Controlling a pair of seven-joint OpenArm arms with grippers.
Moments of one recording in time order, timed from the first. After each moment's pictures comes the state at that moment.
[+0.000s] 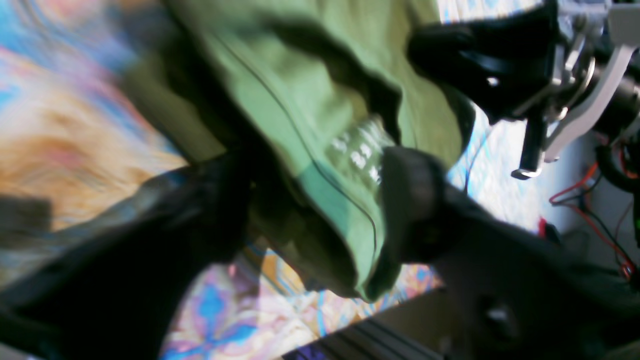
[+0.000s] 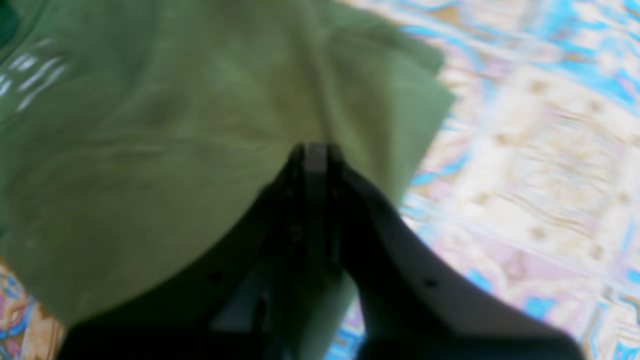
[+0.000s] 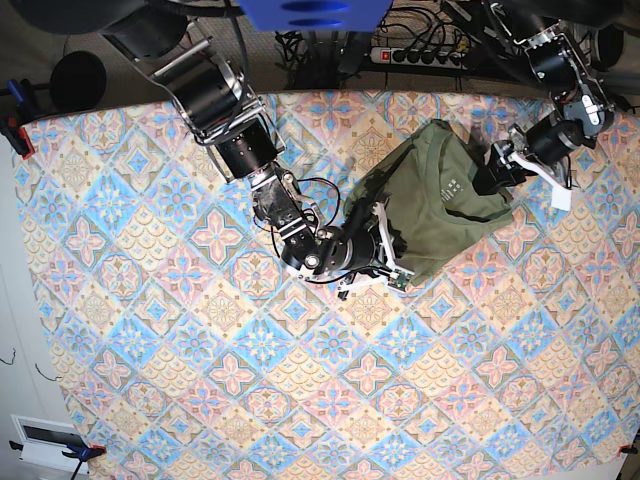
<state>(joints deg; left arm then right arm) 13.0 -10.9 -40.2 93.6 -61.0 -26.2 74.0 24.8 -7.4 -29.2 56.8 0.6 40.8 -34.0</state>
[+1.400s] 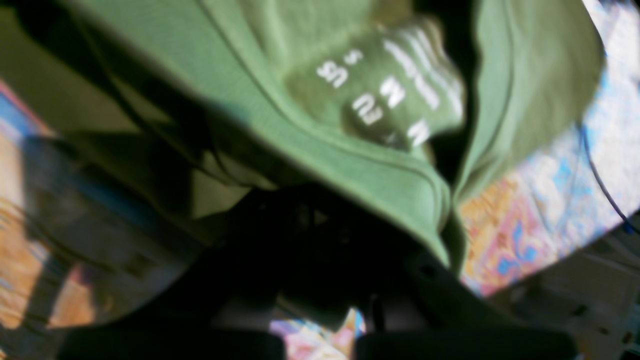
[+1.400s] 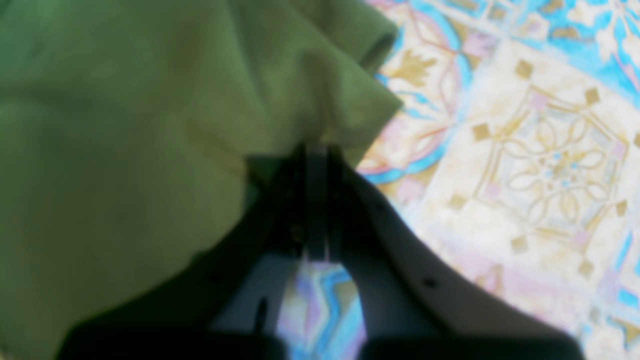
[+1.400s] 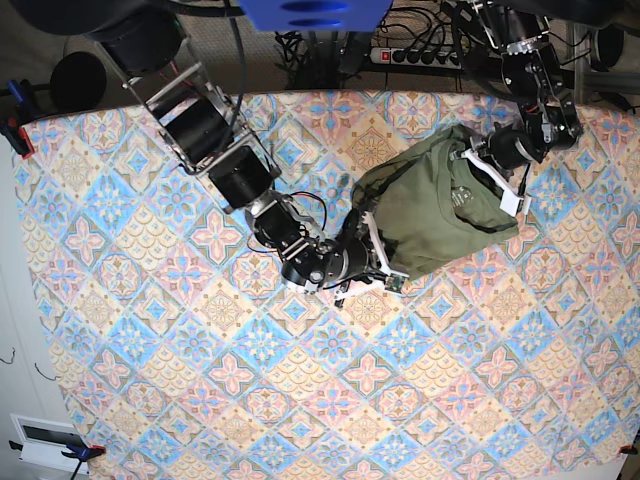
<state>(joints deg) 11.1 -9.2 -26.7 90.7 -40.6 -26.6 68.0 32.6 -4.4 -39.6 45.1 1.7 40.6 -29.3</state>
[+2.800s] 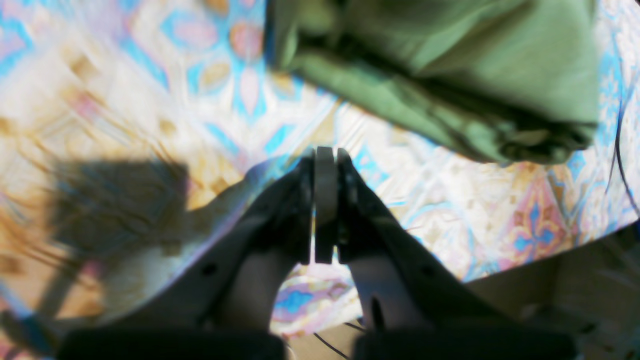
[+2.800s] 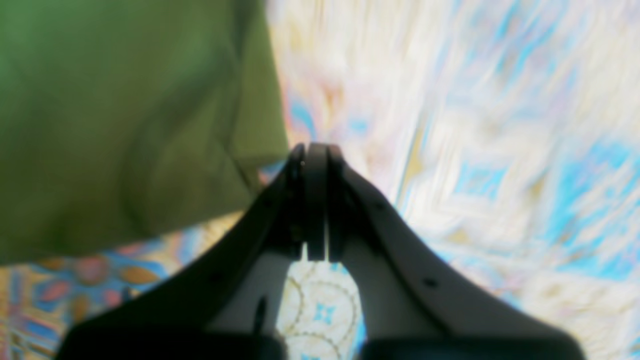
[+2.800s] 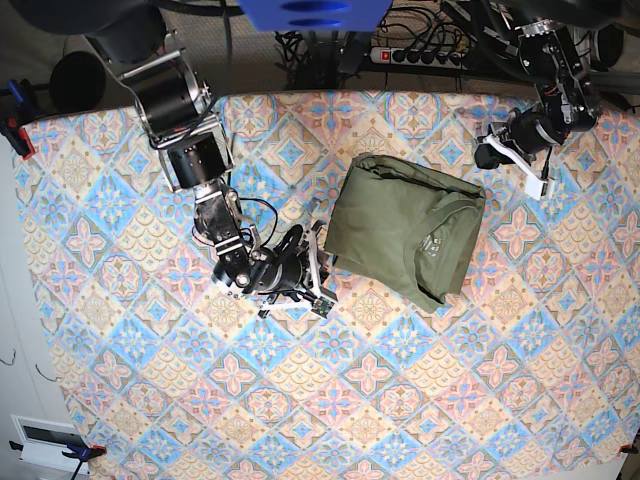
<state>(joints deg) 17.2 -12.2 -30.5 93.6 -45.2 -26.4 66.9 26.9 1.4 -21.3 57.3 -0.5 41.1 -37.1</state>
